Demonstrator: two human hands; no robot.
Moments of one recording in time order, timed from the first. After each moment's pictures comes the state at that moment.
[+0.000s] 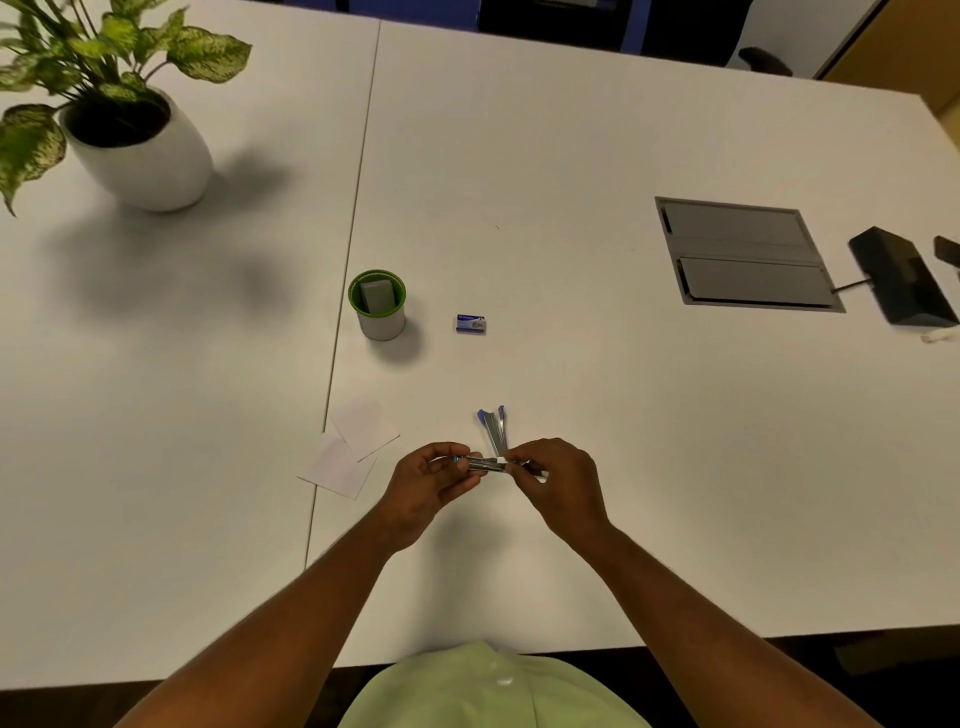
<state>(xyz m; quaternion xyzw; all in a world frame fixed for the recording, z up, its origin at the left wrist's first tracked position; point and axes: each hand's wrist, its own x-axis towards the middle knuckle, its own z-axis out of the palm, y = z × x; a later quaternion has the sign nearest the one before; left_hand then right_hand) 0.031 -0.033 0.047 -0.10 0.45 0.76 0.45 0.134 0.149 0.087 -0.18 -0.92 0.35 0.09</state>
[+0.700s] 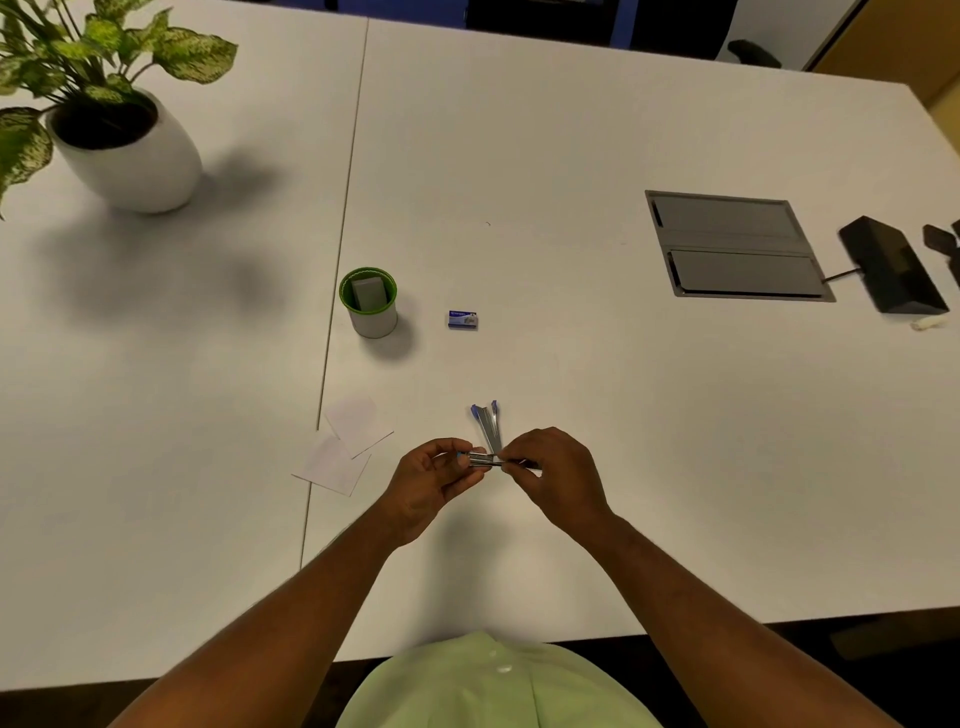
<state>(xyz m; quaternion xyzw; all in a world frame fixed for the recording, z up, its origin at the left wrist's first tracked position) 0.037 -0.023 0.053 -0.09 0.43 0.77 0.47 0.138 0.158 0.094 -0.12 -0.95 0.29 0.06</state>
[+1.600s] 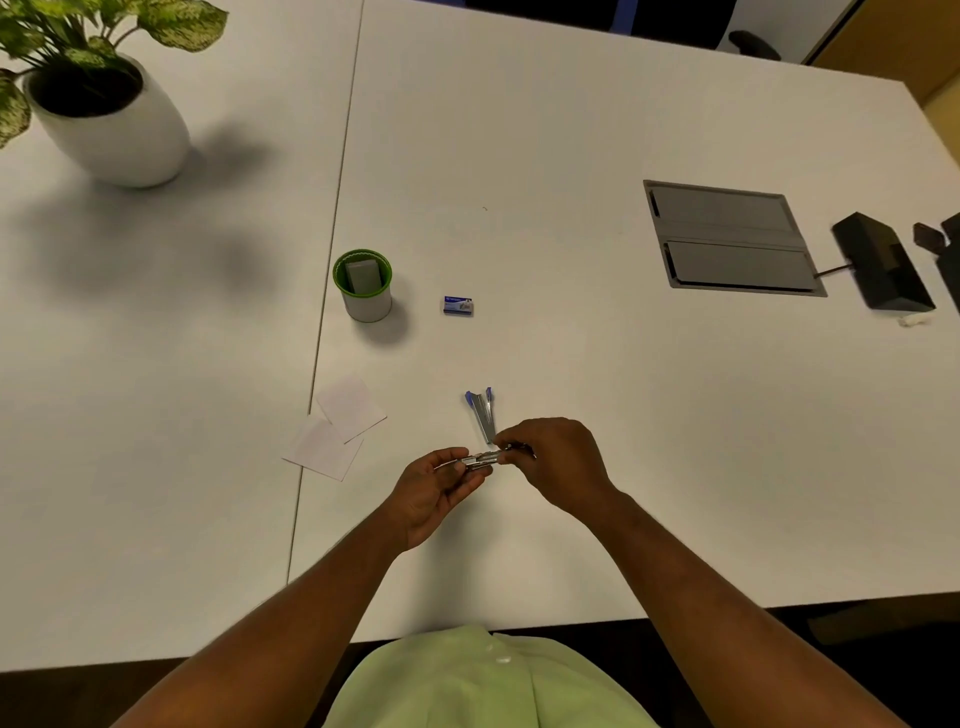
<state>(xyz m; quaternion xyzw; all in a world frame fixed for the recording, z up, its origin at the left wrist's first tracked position) 0.060 -0.021 0.040 -0.22 0.38 0.75 0.50 0.130 0.164 0.110 -0.11 -0.96 0.24 -0.01</state>
